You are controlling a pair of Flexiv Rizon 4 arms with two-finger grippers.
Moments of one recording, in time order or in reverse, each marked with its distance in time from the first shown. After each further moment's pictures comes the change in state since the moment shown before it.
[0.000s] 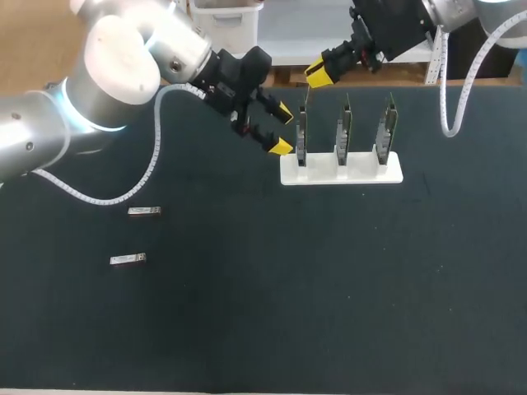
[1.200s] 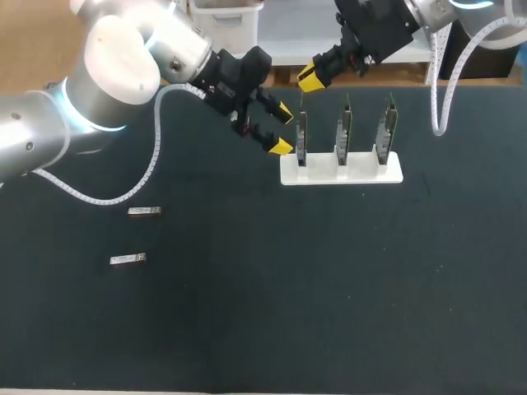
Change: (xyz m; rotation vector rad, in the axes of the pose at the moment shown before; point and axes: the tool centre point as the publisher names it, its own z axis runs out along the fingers) left arm 0.000 0.000 0.000 0.000 0.000 0.000; right arm 0.009 -0.014 0.017 0.011 0.056 -0.005
